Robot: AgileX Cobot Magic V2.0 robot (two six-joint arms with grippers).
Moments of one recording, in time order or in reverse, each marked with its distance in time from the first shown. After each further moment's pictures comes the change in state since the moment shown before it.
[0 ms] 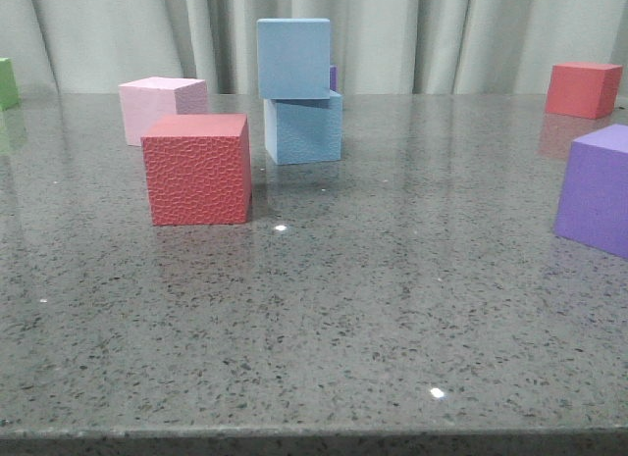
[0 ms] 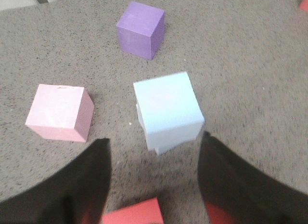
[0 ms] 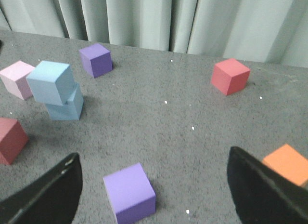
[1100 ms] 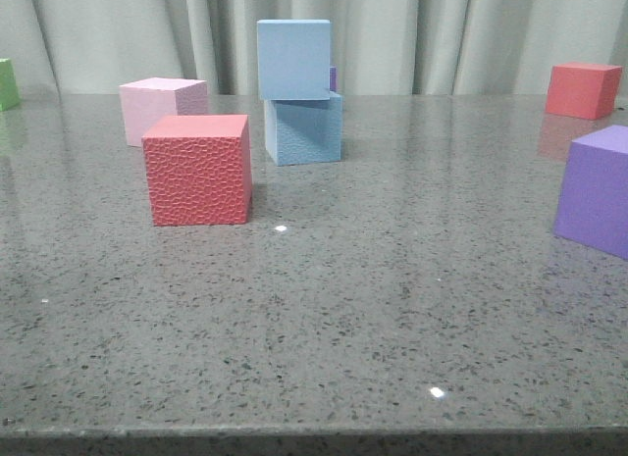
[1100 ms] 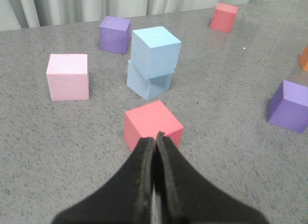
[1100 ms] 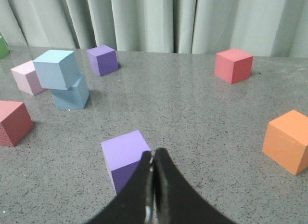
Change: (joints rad) left arm -0.033 -1.038 1.073 0.006 -0.480 -0.011; right arm 0.000 -0.490 0.422 -0.002 -0.119 0.033
